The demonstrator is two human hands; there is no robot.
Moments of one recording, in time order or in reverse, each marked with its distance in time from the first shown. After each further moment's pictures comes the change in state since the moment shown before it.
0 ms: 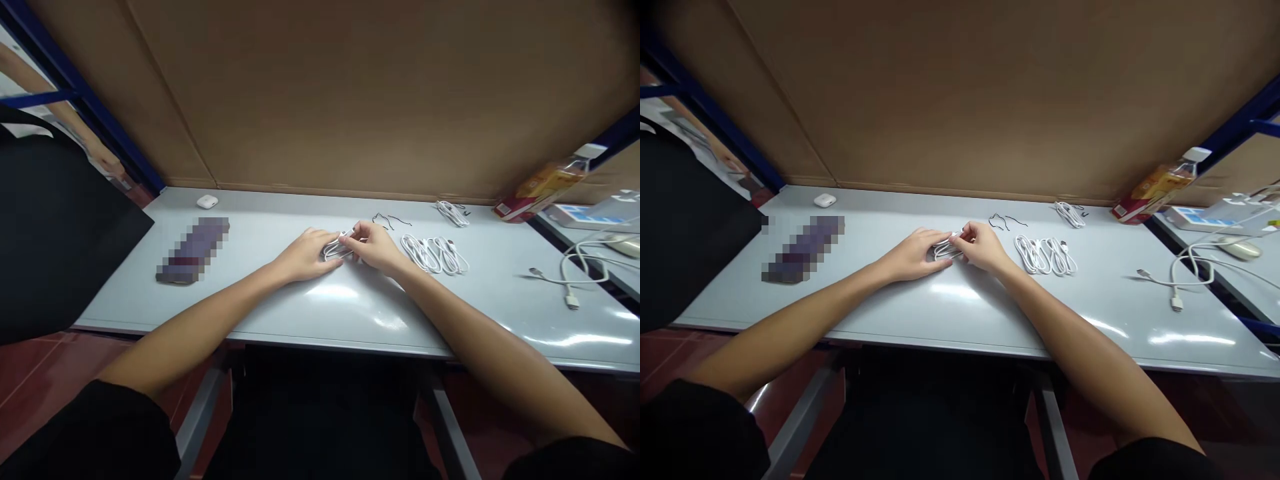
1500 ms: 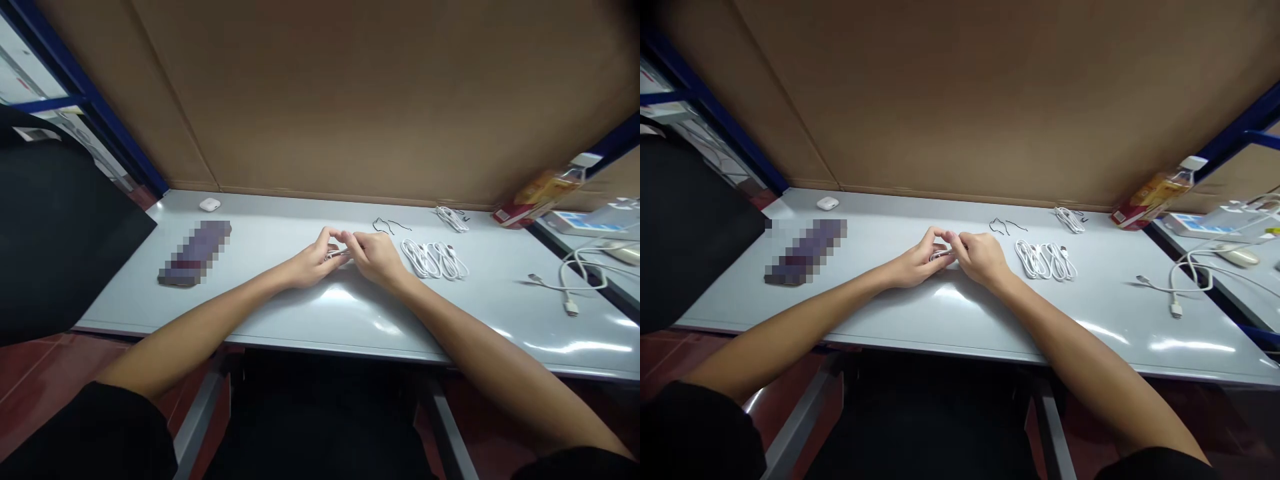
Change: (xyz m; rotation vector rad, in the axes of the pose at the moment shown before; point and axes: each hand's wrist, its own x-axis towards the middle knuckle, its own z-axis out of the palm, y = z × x) left_hand -0.007 0.015 0.002 -0.337 -0.140 -0.104; right_hand -0.009 0.000 0.008 -0.525 0.171 -0.397
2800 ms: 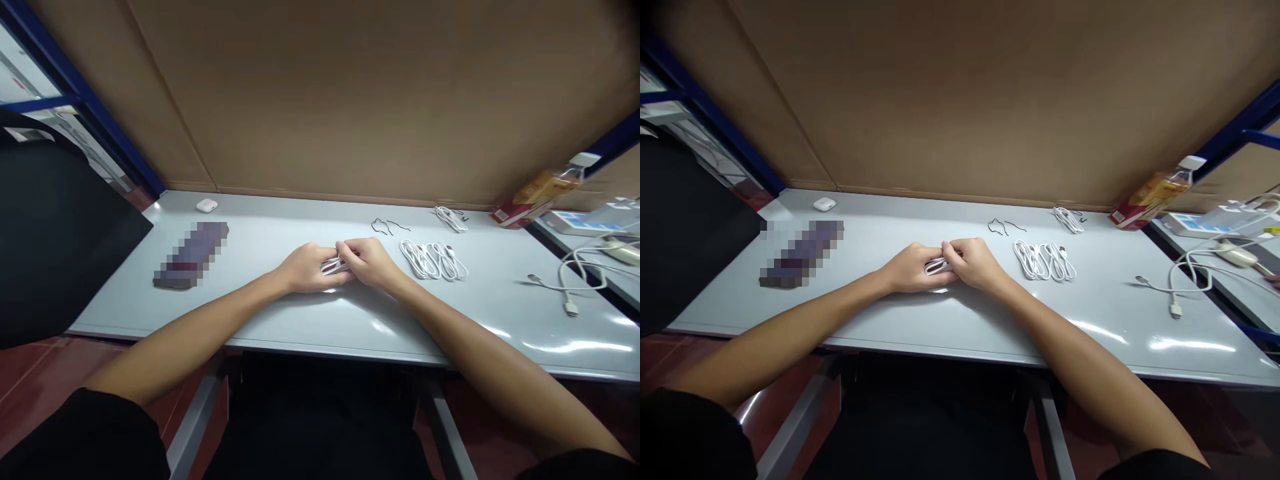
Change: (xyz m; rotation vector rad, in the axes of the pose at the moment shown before) left_hand 0.001 0.003 0.003 0.355 0.033 0.081; right_hand -0.003 -0.007 0.000 0.245 -0.130 -0.022
